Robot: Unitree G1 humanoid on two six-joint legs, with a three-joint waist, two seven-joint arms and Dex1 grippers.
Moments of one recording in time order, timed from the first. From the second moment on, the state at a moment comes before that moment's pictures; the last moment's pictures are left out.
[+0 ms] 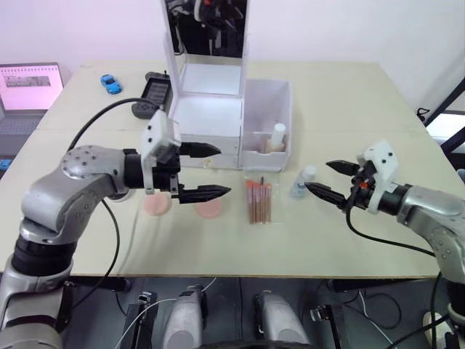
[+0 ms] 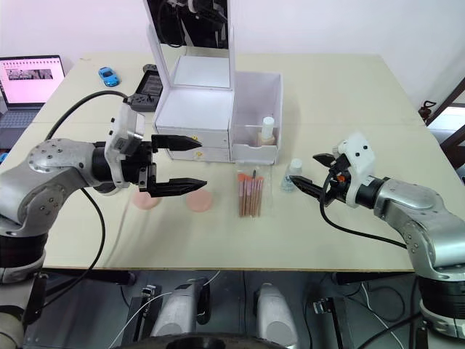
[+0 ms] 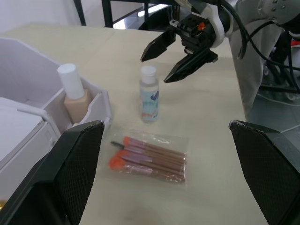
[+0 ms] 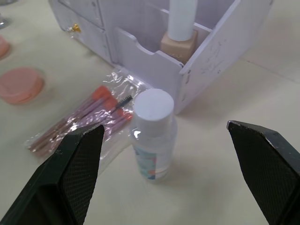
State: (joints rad) left arm -0.55 0.77 -0.01 -0.40 -0.70 0.72 -1.00; right arm -0.21 -0.80 -0.20 -0.36 0.57 0.74 0.68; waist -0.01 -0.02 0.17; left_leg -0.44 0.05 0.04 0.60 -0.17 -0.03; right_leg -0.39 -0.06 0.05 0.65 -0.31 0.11
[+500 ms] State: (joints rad) left arm -0.51 0.78 0.00 -0.41 -0.66 0.69 -0.98; right arm -0.28 -0.76 -0.13 -0.32 0.52 0.71 0.68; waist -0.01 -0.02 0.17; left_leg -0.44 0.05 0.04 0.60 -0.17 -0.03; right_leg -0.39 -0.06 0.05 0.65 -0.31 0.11
